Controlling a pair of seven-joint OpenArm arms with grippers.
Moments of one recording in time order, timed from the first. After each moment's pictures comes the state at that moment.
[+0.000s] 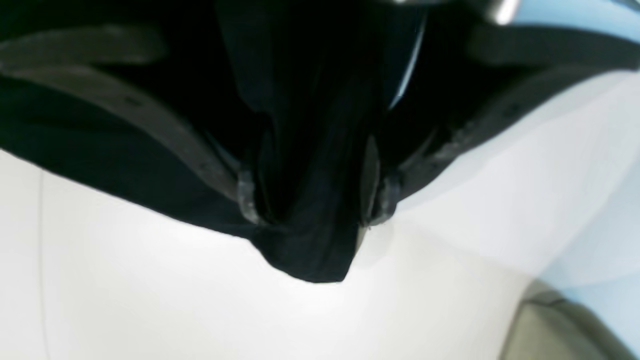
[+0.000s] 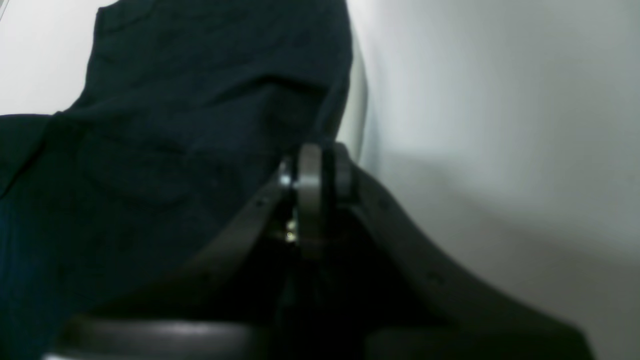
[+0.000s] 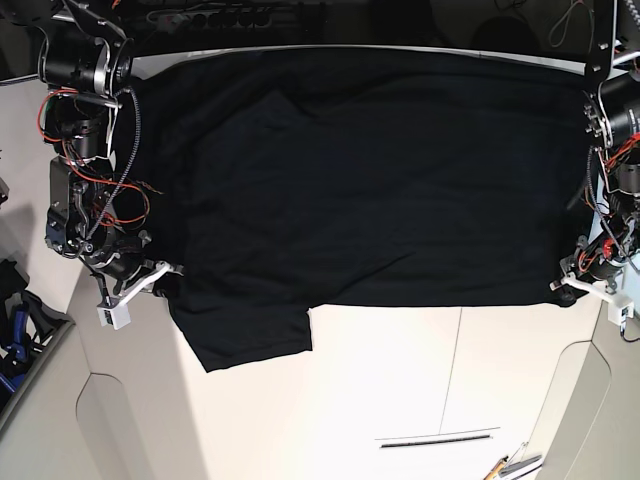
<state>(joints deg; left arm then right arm) -32.6 -30.3 -13.3 23.6 -20.1 -26.9 21.9 22.8 11.5 13.9 47.9 19.7 31.3 -36.4</state>
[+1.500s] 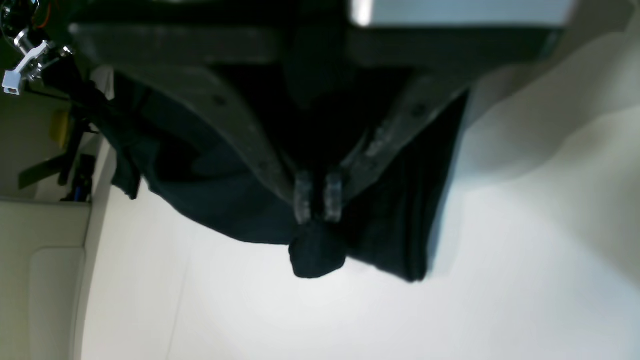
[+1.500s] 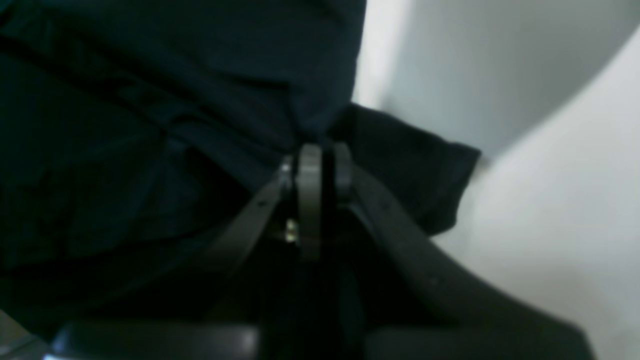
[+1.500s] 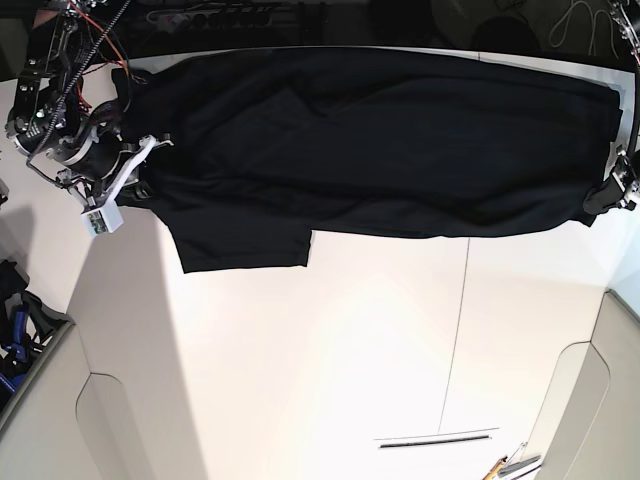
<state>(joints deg) -6.2 -39.8 -29.2 41.0 -69.1 -35.8 64.8 -11.4 11.4 17.3 104.7 22.4 30.4 -61.3</state>
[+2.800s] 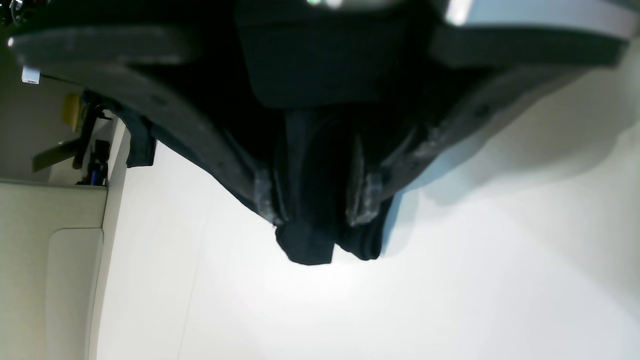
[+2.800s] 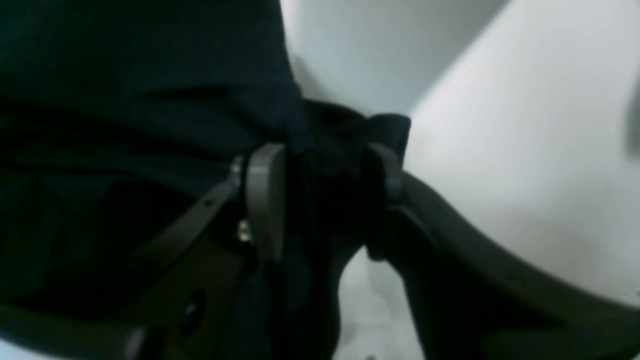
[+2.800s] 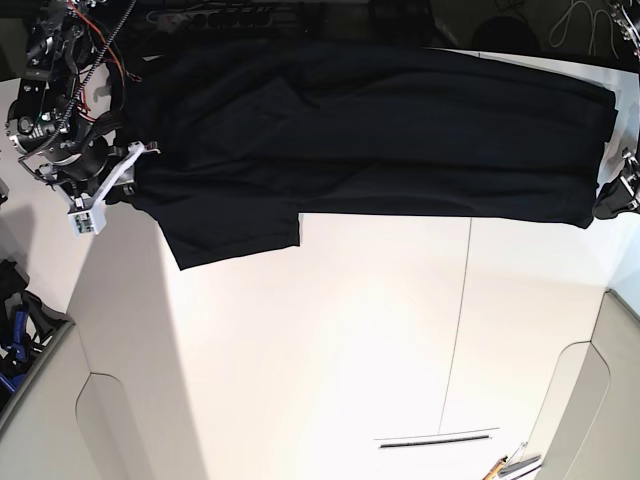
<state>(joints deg) -6.2 -39.8 -34.4 41.0 -69.1 -35.9 66.5 -11.4 11.4 17.3 106.0 12.9 22.5 -61.2</state>
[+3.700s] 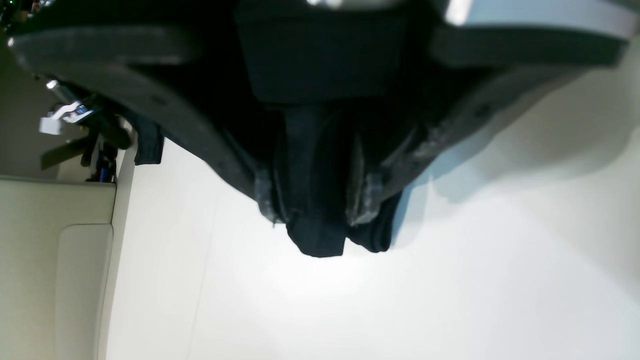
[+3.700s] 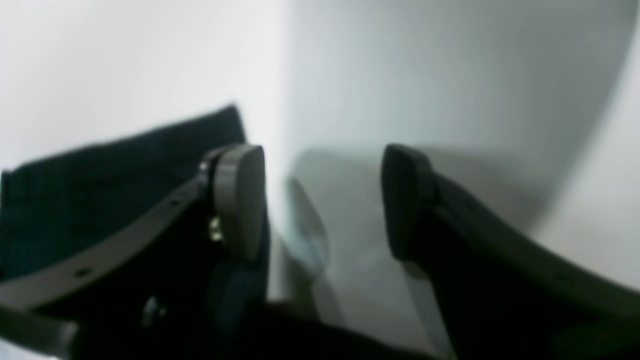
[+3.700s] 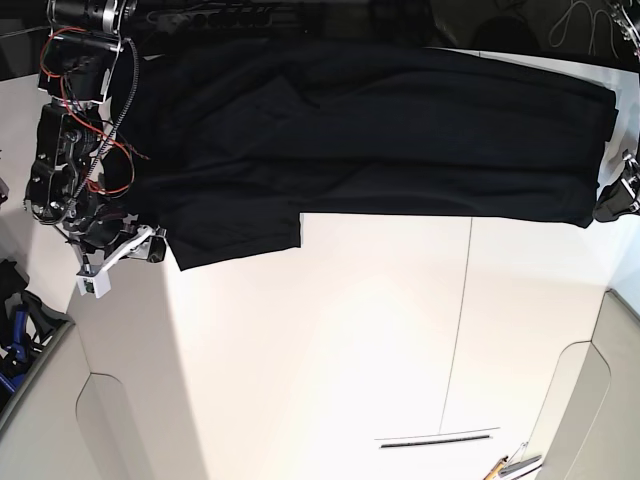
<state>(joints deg) -6.2 -39.8 -34.4 41.0 -70.4 -35.9 66.5 9.9 11.4 16.6 71.3 20.8 24.1 -48.2</state>
